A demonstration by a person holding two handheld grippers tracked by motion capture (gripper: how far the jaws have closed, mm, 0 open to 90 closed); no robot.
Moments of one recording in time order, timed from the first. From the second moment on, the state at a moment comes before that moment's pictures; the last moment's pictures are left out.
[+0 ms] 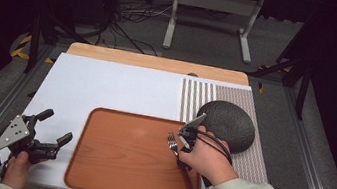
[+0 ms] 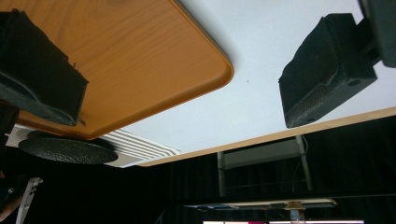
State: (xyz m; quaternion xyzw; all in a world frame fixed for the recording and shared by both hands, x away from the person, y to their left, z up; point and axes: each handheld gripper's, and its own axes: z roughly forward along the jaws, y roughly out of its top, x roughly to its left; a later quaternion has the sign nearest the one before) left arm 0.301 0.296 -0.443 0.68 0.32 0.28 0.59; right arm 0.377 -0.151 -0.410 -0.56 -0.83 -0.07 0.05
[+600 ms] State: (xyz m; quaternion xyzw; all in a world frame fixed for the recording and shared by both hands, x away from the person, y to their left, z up) left arm 0.301 0.296 -0.443 0.68 0.32 0.28 0.59; right arm 0.374 -0.154 -0.397 -0.50 -0.85 -0.18 -0.01
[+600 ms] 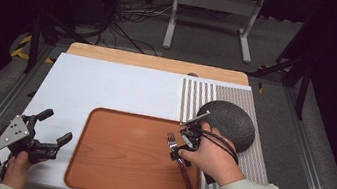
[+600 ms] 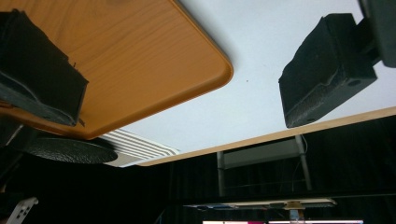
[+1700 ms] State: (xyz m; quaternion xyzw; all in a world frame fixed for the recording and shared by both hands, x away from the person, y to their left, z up) left arm 0.301 0.296 -0.443 0.68 0.32 0.28 0.59; right arm 0.396 -0.133 -0.417 -0.25 -0.91 -0.31 -0.09
